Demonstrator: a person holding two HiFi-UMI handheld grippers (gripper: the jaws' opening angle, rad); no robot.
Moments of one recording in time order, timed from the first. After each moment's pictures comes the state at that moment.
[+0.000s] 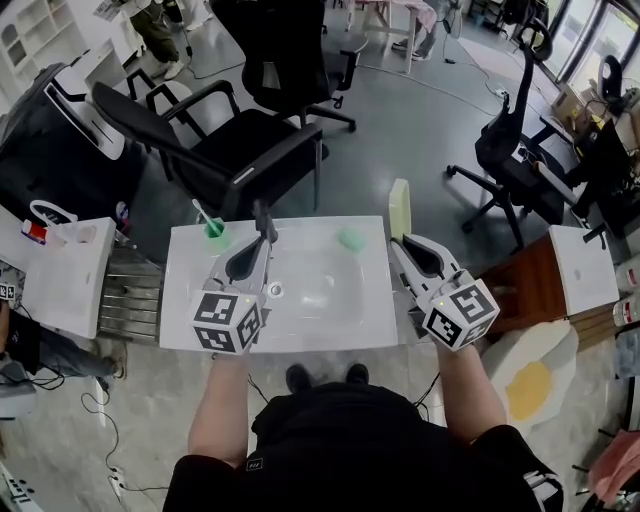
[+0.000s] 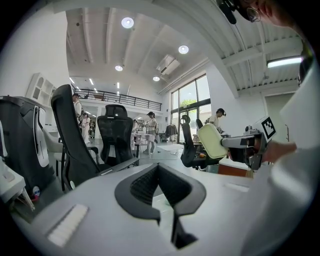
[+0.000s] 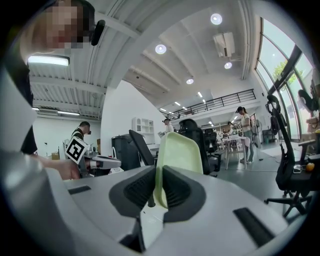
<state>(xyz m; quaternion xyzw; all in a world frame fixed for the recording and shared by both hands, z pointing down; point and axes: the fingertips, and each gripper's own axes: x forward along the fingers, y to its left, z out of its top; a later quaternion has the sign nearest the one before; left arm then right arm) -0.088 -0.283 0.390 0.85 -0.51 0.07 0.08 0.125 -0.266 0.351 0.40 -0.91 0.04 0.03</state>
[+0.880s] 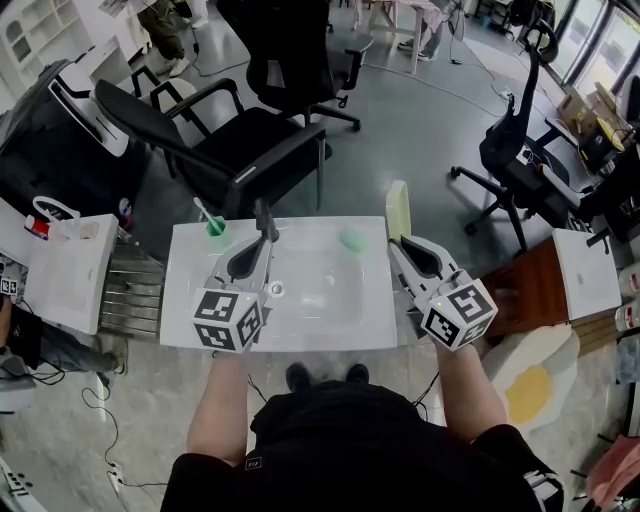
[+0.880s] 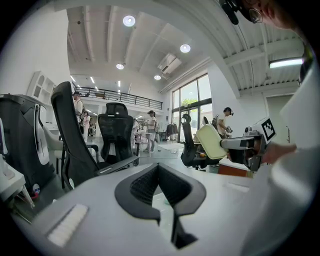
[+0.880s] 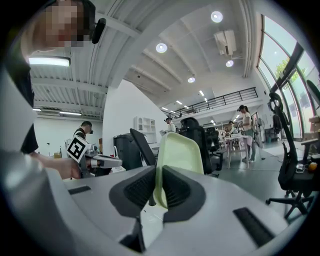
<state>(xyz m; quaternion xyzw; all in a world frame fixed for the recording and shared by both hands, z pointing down) -0.085 -0.284 0.397 0.85 -0.51 0.07 0.09 0.125 -0.270 0.359 0.39 -0.92 0.04 0.04</state>
